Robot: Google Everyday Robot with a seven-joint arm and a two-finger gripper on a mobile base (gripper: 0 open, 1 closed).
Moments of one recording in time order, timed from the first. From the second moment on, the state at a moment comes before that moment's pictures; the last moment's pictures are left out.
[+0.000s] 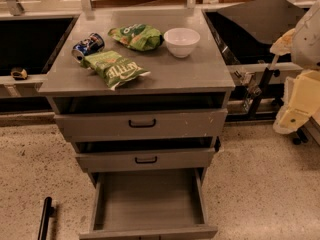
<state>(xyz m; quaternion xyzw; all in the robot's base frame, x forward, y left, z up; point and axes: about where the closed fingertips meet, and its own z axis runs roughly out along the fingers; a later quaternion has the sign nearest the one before) 0.438 -0.217 0.976 -0.60 0.78 -0.03 0.16</state>
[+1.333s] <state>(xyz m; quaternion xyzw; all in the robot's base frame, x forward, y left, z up) 0.526 -0.028 0.870 -0.70 0.71 0.06 0.10</state>
